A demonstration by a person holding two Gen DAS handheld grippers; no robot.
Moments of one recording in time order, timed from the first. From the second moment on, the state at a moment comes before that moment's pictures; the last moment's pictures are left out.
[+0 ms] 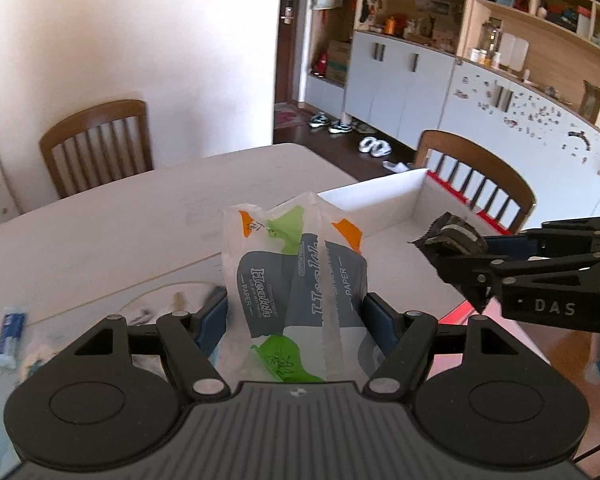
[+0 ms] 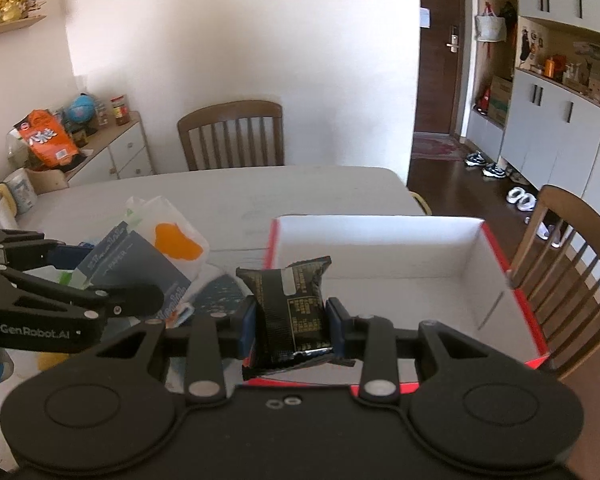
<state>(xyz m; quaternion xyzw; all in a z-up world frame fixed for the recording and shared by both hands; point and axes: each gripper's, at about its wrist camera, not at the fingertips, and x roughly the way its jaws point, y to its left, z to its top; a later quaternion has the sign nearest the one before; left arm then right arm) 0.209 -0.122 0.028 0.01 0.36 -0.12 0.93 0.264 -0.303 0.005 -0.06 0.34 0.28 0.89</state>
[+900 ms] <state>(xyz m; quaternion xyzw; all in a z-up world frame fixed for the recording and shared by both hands) 0.306 -0.227 -0.008 0.08 0.41 -0.20 0.88 0.347 -0.364 -0.035 -0.08 0.37 0.24 0.89</state>
